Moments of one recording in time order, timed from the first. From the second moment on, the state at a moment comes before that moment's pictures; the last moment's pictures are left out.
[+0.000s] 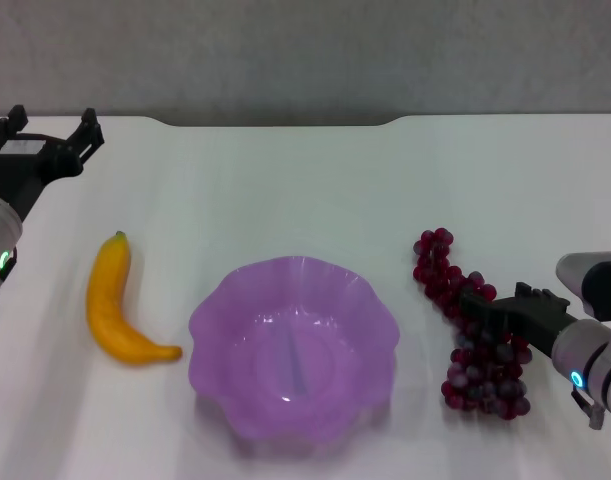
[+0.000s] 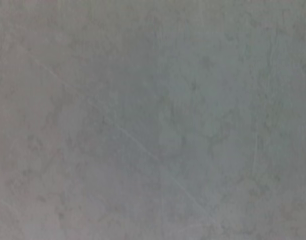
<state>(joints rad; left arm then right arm) -0.25 -2.03 1.74 1.00 -0.49 0.34 0.09 0.42 2.01 -2.15 -0.60 0.83 -0.20 0.04</state>
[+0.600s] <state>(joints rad) -0.26 -2.03 1.74 1.00 -0.50 0.34 0.09 0.47 2.02 -2.23 -0.56 0.83 -0.21 0.07</state>
